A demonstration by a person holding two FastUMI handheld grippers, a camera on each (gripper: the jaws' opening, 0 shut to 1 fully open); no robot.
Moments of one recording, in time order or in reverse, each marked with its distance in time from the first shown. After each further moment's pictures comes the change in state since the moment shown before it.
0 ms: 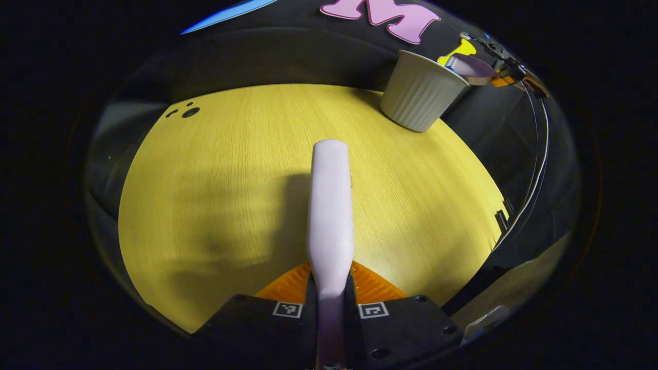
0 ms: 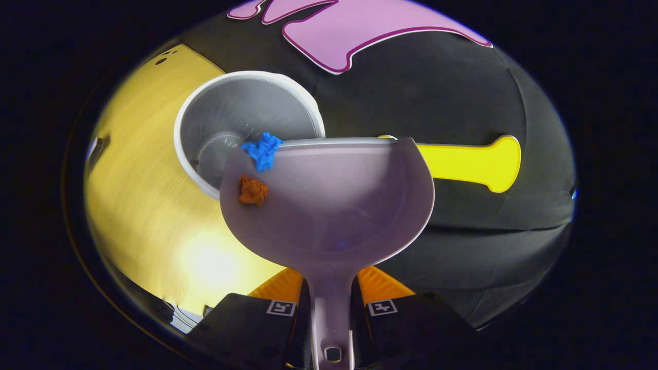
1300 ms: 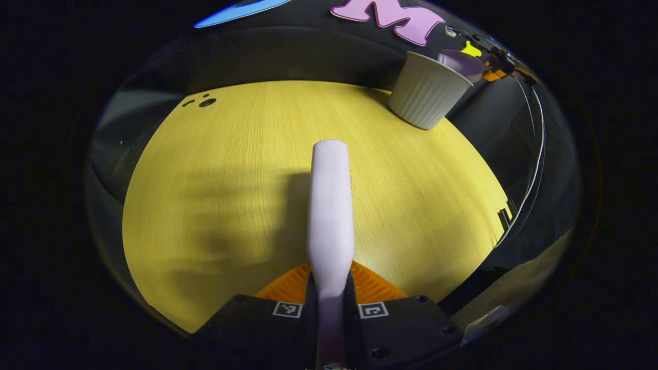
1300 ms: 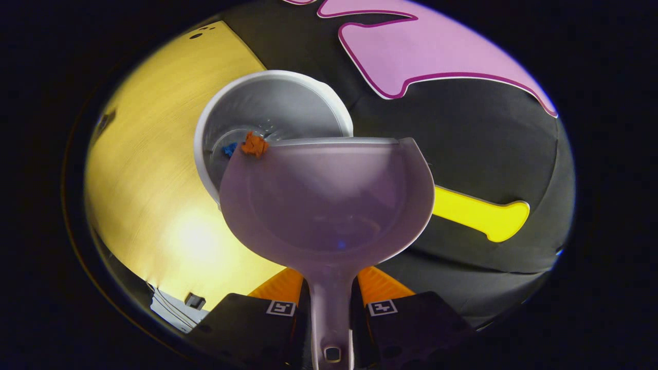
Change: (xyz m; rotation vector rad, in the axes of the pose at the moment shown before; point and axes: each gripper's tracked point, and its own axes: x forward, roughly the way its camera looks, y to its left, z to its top) left arm -0.015 0.003 -0.030 -0.043 0.001 0.034; right arm -0.002 0.015 0.034 -0.214 0.013 -0.003
